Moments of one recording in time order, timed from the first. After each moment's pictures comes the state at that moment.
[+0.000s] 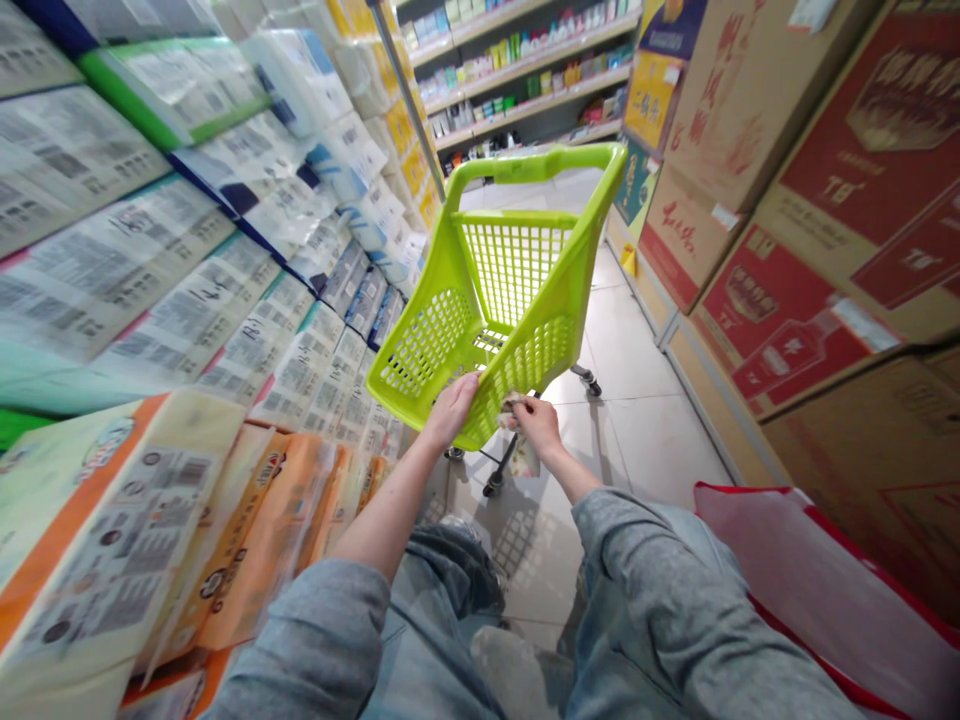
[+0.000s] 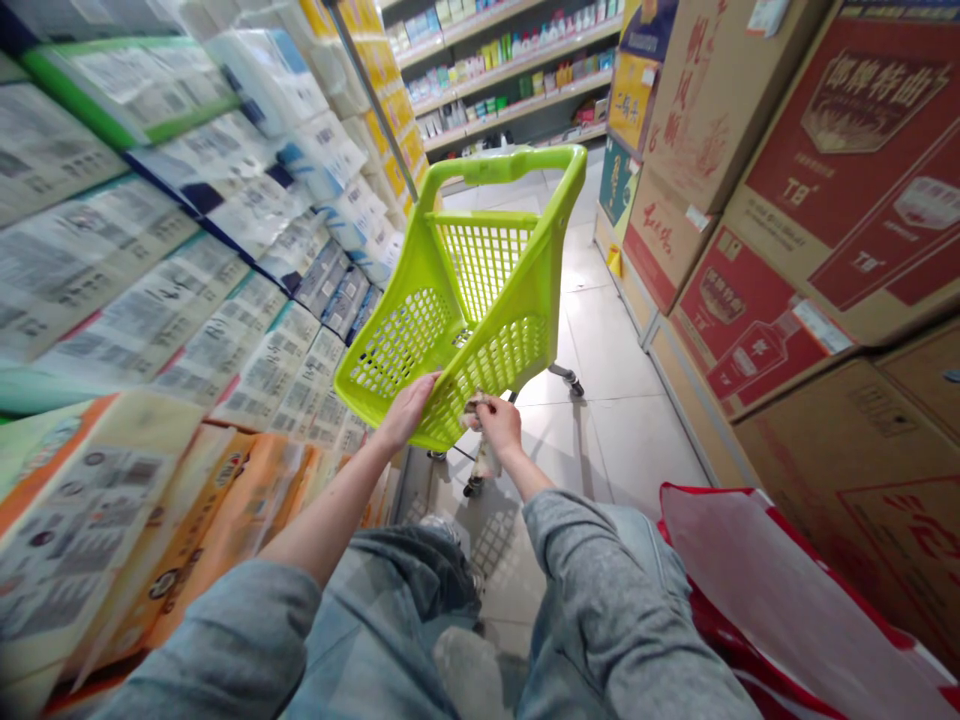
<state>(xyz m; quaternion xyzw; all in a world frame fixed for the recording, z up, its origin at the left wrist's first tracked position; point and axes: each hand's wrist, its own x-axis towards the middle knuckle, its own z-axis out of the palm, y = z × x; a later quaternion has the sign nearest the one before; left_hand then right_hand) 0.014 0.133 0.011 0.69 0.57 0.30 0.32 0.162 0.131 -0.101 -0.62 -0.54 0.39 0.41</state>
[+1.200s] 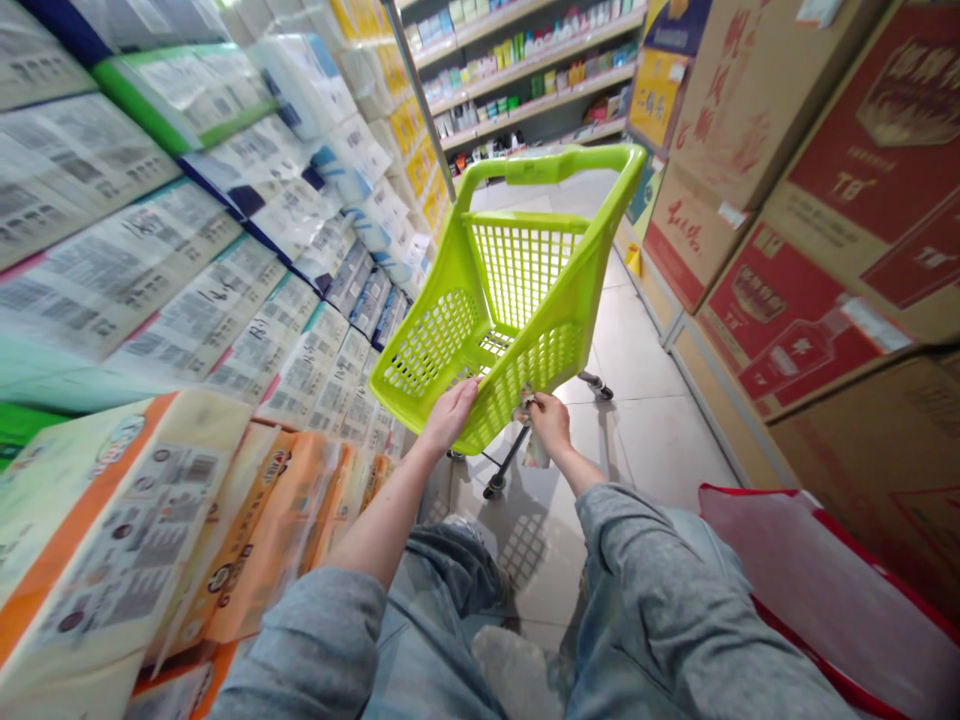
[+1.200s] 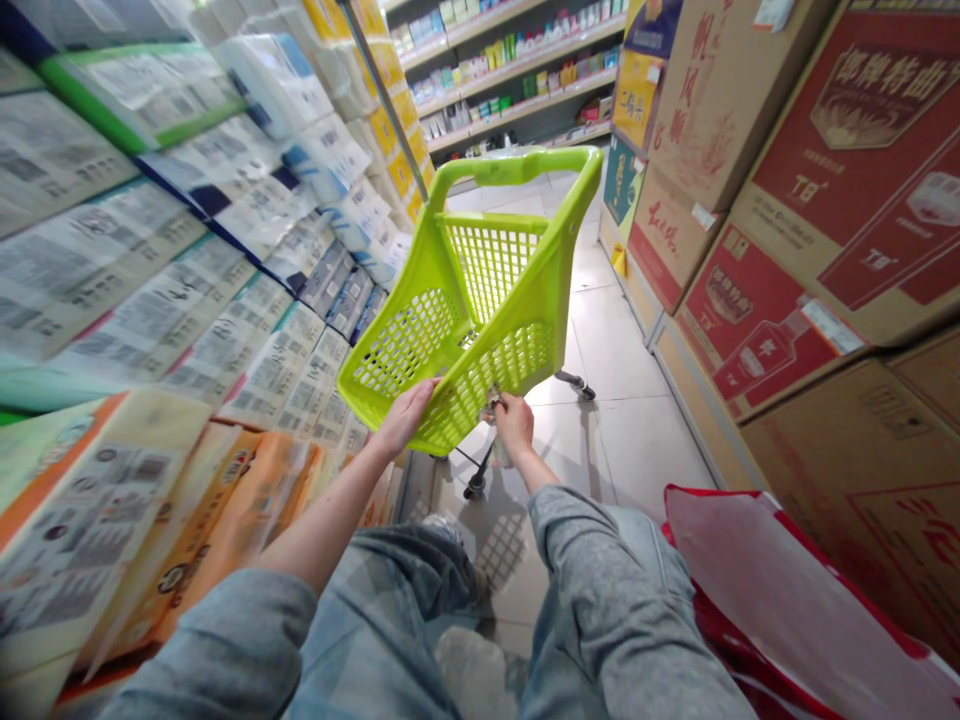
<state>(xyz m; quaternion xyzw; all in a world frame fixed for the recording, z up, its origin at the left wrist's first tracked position) 0.006 0.125 0.009 0.69 0.57 0.29 0.32 0.174 0.138 -0.114 -0.66 -0.56 0.33 0.38</state>
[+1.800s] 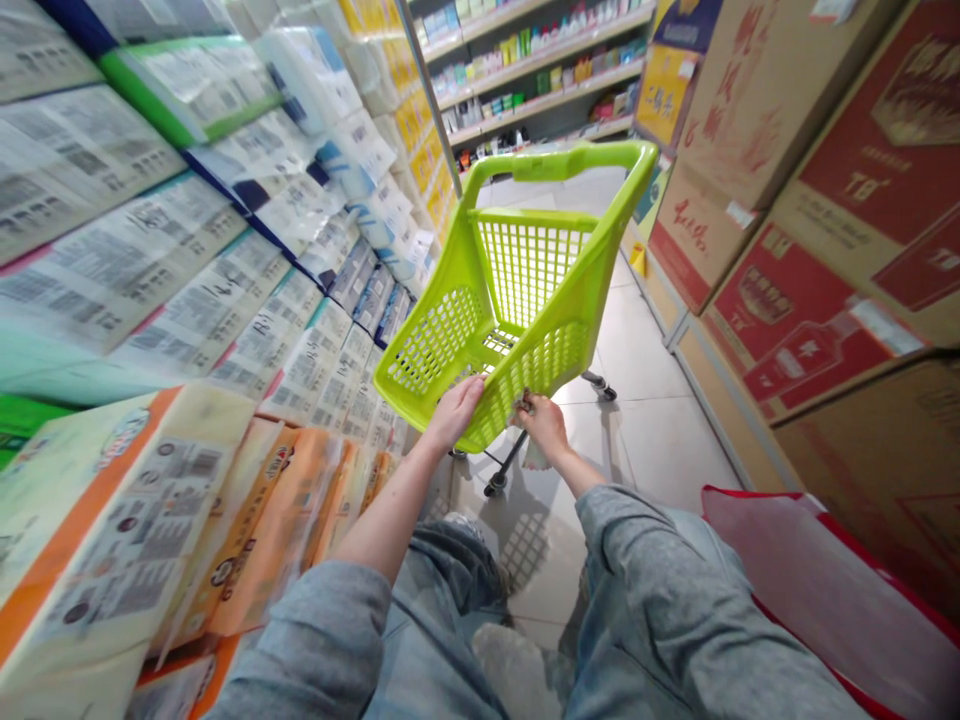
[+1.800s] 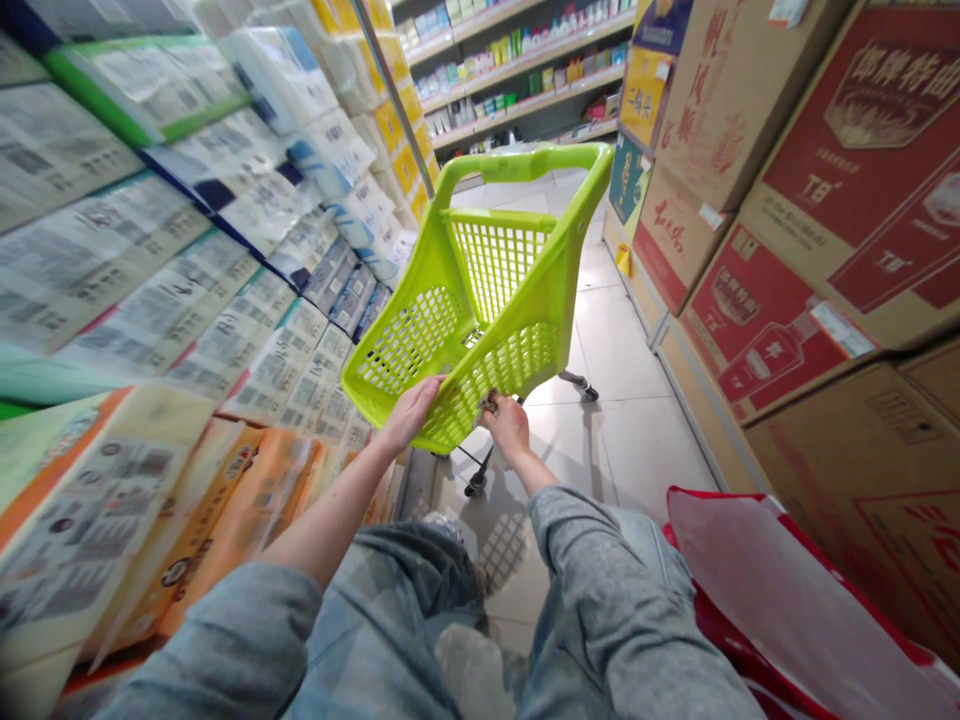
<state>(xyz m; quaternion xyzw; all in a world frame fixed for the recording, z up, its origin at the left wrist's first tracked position) 0.010 0.126 0.010 0.70 0.56 0.30 0.32 0.165 0.136 -0.111 -0.64 -0.64 0.30 0.31</state>
